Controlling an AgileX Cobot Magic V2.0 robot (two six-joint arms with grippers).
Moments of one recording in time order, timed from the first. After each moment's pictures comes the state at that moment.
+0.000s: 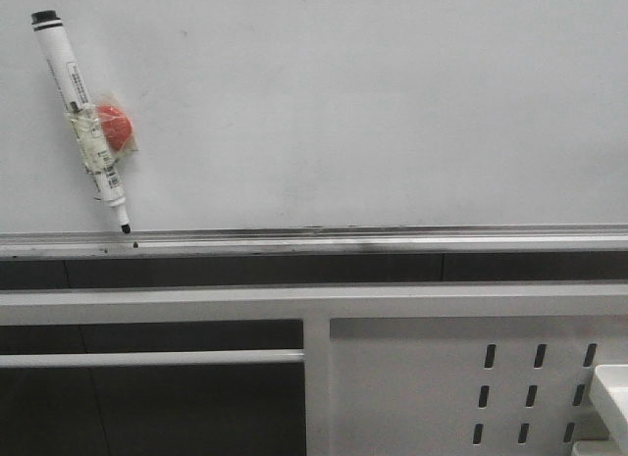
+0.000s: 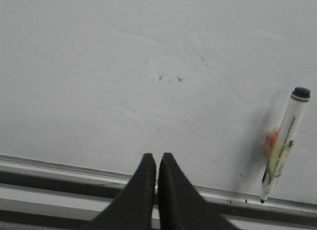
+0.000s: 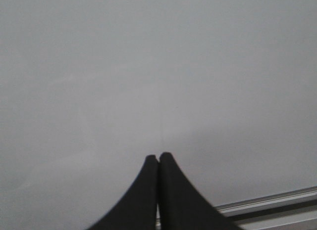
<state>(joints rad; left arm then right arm) -0.10 0.12 -0.09 -0.29 0.13 0.00 -0.03 0.08 -0.37 0.07 0.39 0.23</state>
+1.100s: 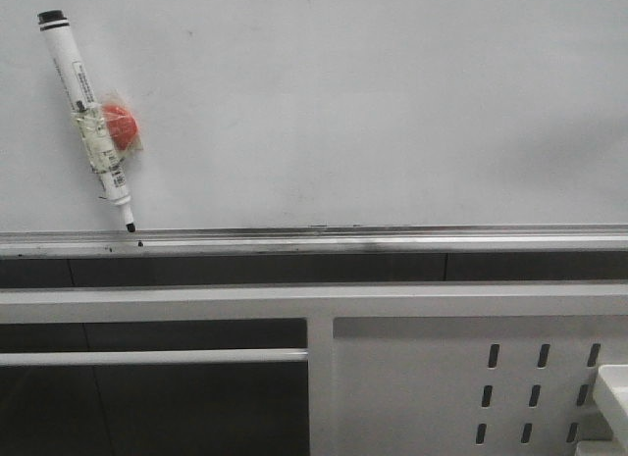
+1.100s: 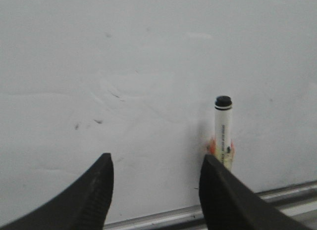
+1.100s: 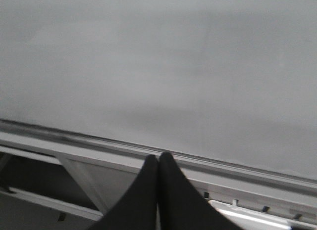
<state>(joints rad) -0.37 0.41 -0.13 -0.08 -0.18 -0.01 0.23 0.61 -0.47 0.12 0.35 -0.05</state>
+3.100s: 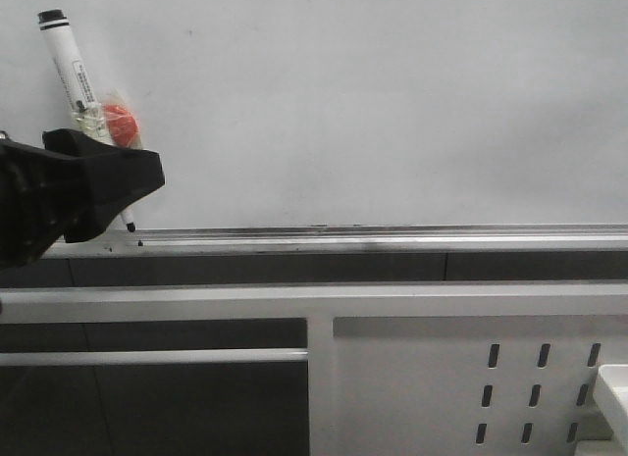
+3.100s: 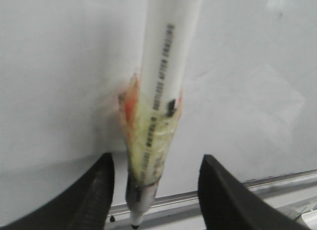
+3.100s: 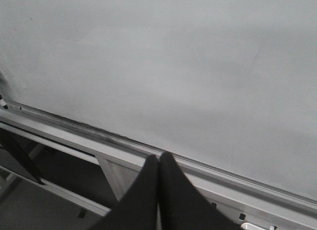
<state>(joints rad) -0.70 1.58 -0.24 -0.20 -1.14 -0.30 0.36 0.63 -0.47 0.12 0.29 -0.06</state>
